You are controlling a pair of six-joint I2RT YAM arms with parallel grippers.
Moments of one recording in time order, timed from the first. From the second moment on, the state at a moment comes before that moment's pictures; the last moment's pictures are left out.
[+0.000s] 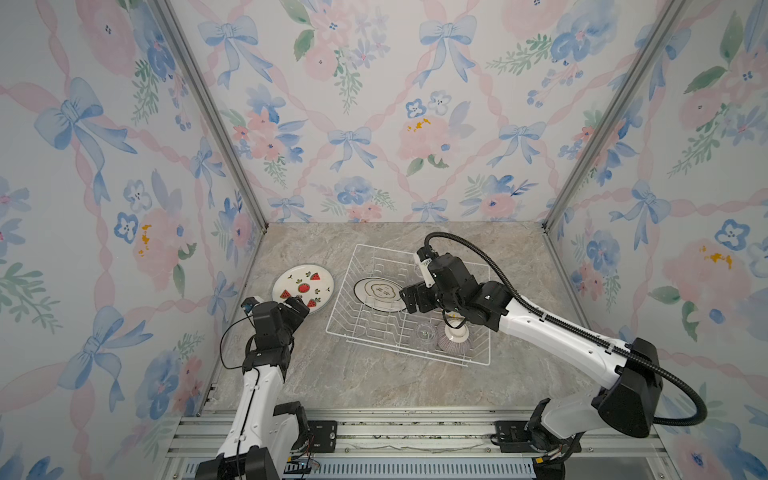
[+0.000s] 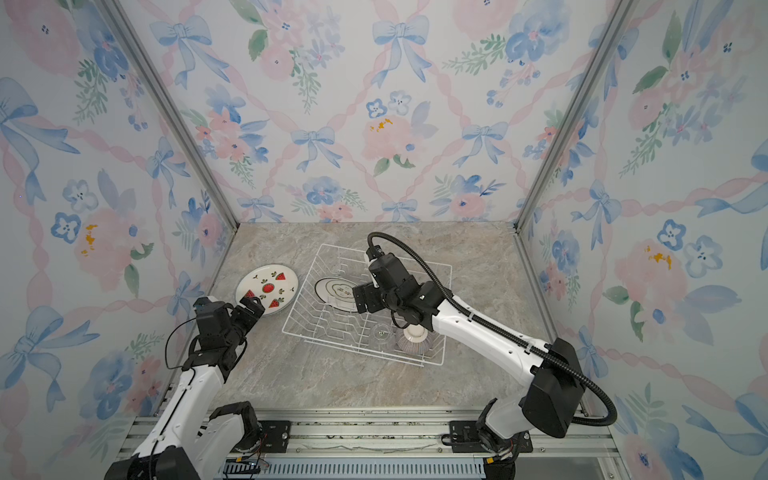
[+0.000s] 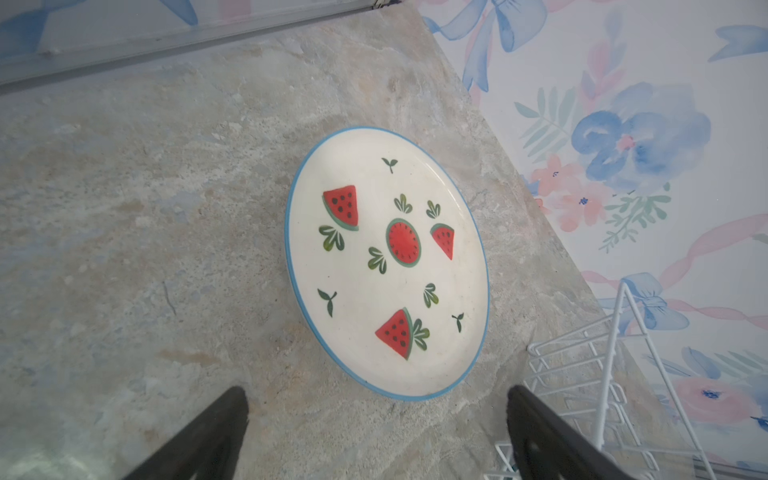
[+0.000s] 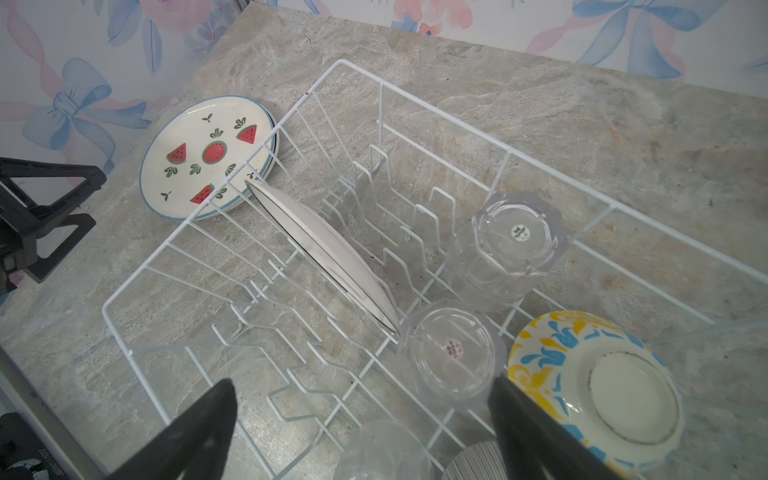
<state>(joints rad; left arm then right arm) 0.20 0.84 0.38 -0.10 0.02 -0.75 0.86 1.48 1.28 -0.52 0.17 0.33</state>
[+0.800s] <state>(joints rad) 0.09 0.67 0.26 -0.01 0.17 -0.72 0.89 1.63 1.41 -0.55 0.15 0.10</state>
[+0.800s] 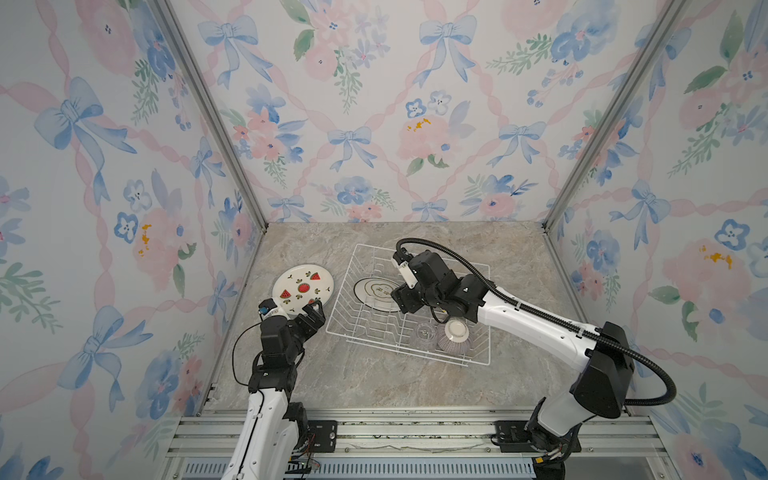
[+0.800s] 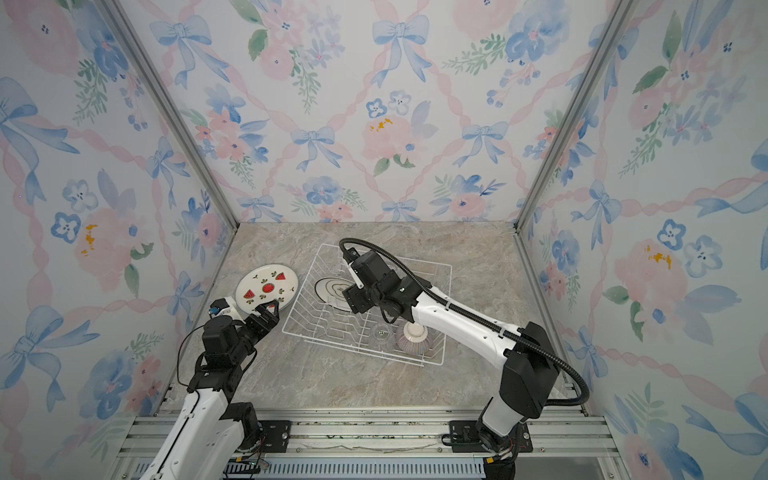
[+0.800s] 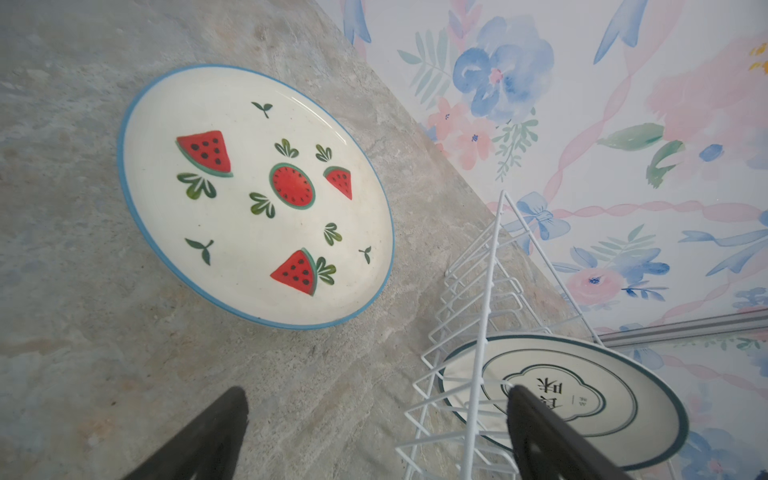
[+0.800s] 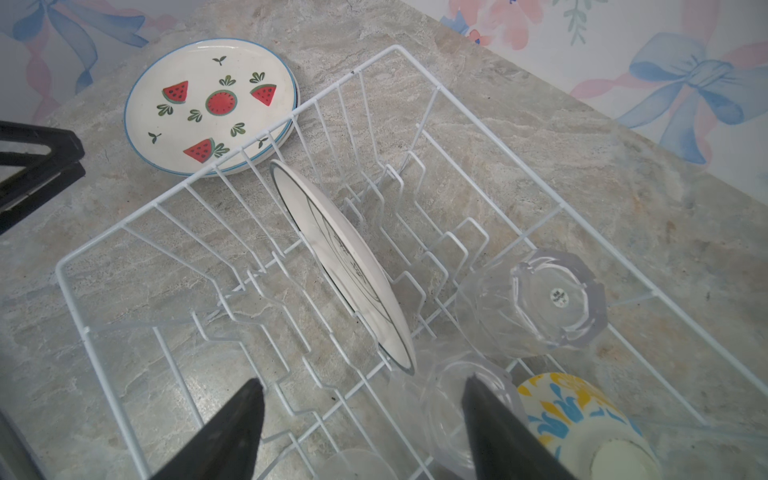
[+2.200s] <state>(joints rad) 0.07 0.76 0.51 -0.08 0.32 -0.74 0.78 1.83 1.47 -0.48 -0.04 0.01</state>
